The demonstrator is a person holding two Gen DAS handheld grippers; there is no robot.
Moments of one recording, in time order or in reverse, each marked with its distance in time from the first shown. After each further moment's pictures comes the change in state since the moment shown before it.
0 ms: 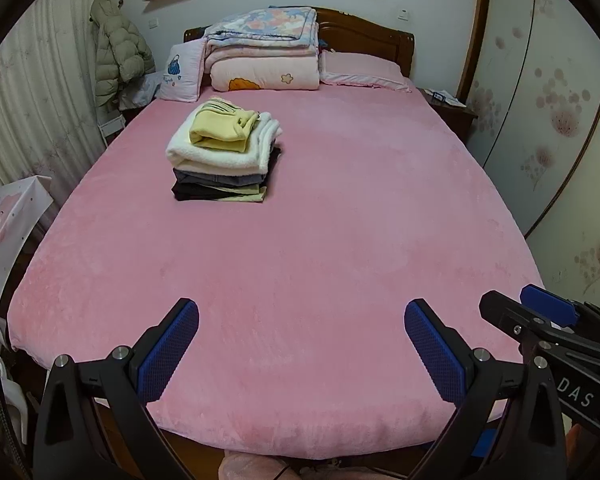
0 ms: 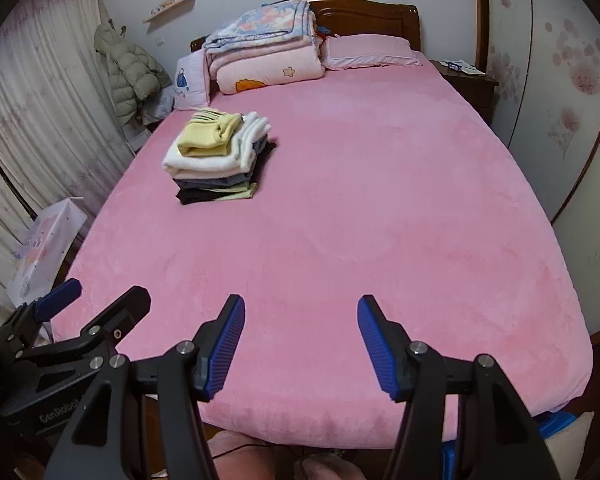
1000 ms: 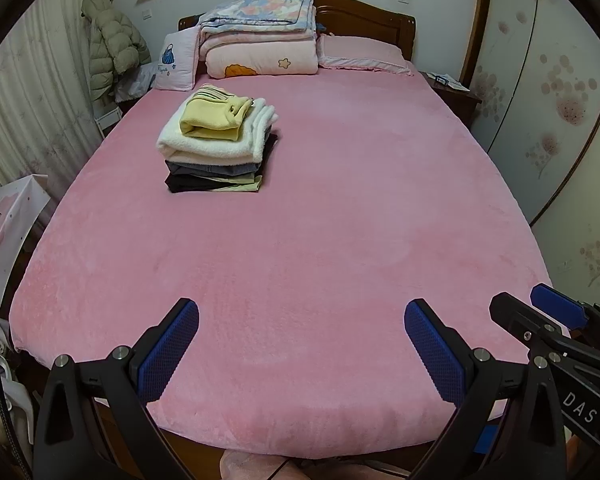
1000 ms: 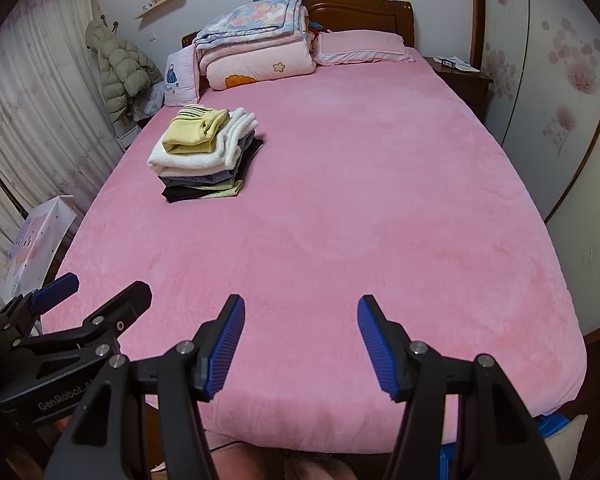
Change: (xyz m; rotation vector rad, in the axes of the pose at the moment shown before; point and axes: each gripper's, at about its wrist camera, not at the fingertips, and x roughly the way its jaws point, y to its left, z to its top) left arm 0.020 -0.012 0.012 0.025 0.059 0.009; right arm 0.011 -0.014 0.007 0.006 0.011 -0.020
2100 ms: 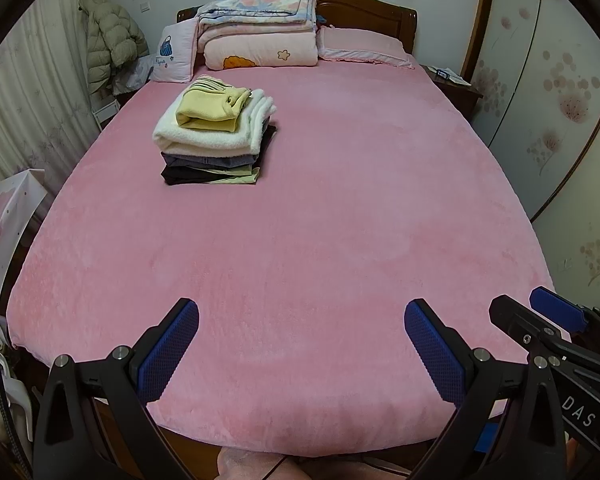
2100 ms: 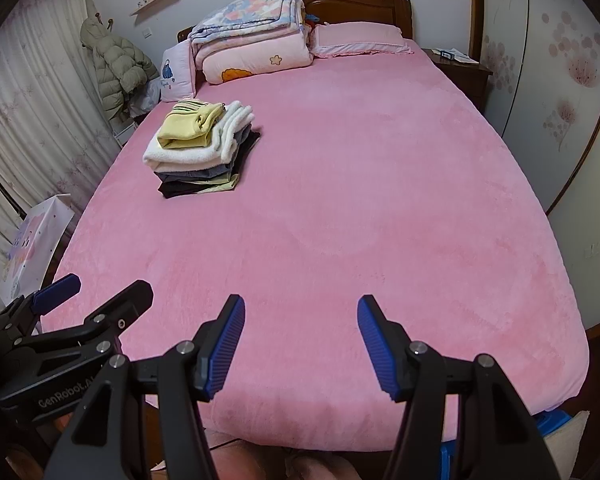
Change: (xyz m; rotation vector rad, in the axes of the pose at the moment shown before) left arm 0.012 0.000 0.002 0.000 0.026 -0.005; right arm 0.012 -0.006 -0.003 0.008 0.019 -0.001
